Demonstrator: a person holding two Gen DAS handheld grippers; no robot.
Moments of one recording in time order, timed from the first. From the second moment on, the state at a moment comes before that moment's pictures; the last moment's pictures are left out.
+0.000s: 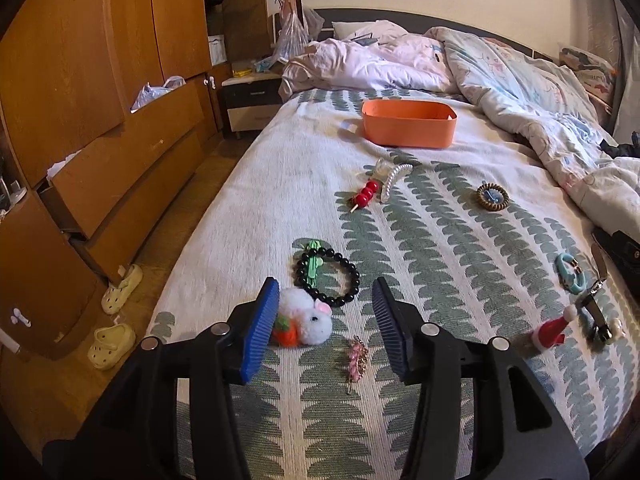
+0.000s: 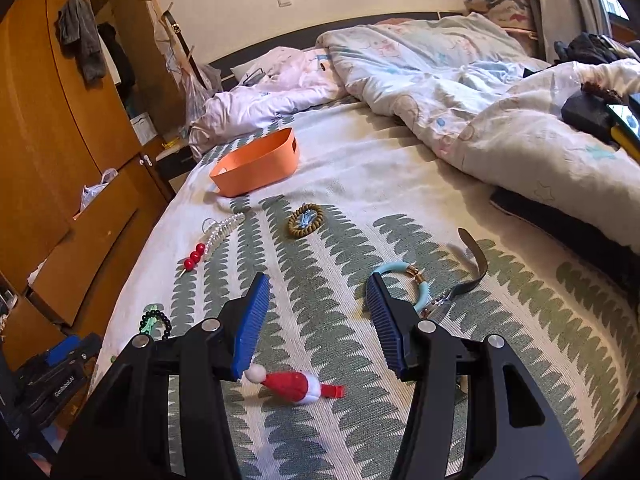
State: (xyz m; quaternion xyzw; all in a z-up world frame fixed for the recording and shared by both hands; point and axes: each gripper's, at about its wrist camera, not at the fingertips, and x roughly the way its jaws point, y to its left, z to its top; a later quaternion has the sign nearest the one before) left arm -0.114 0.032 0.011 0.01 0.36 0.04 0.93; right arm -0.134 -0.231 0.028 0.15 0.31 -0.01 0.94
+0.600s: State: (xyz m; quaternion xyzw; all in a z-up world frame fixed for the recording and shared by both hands) left arm -0.079 0.044 0.030 0.01 0.38 0.03 0.93; right arm -0.072 -0.209 0.035 0.13 0.36 0.02 0.92
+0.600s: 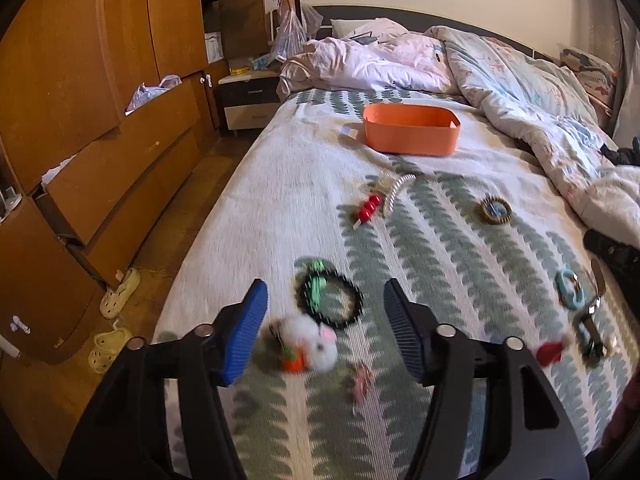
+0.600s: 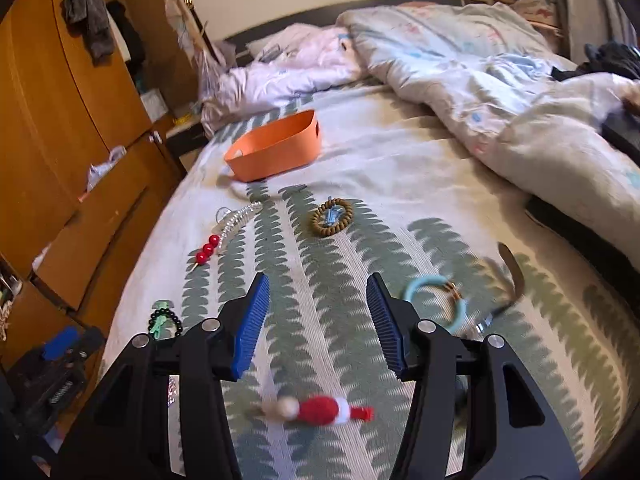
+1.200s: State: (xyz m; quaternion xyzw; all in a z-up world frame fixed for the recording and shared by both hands) left arm 0.087 0.050 -0.011 0.02 0.48 0.01 0.88; right arm 0.085 -0.217 -0.008 0.13 0.47 -0.01 0.87
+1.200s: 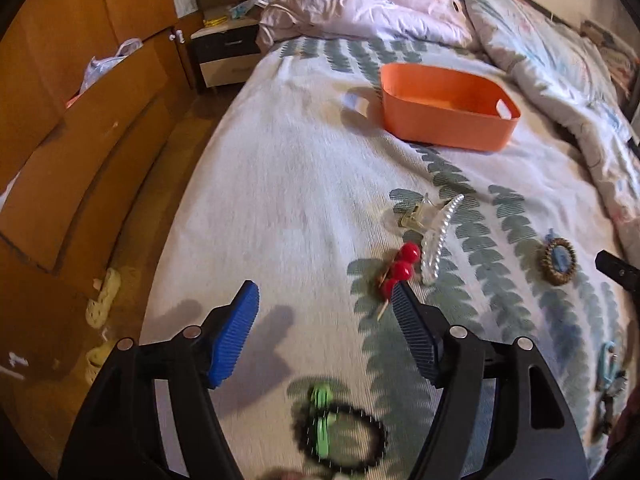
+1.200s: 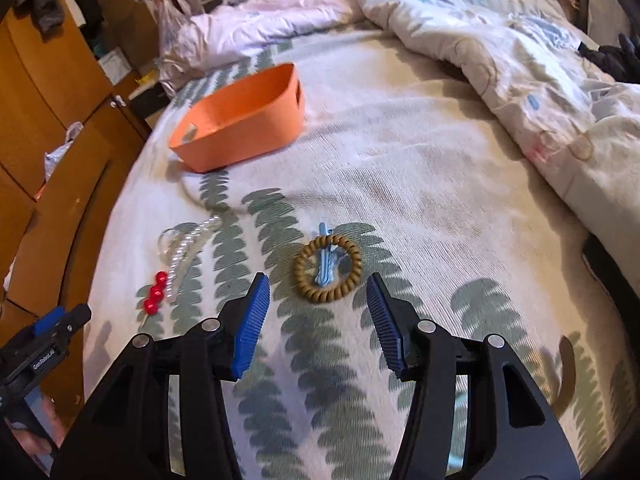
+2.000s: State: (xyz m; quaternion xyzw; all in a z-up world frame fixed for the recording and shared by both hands) left arm 0.126 0.031 -0.055 0.07 0.53 0.00 0.85; right arm 0.121 -0.223 -0.048 0.11 0.51 -0.04 0.85
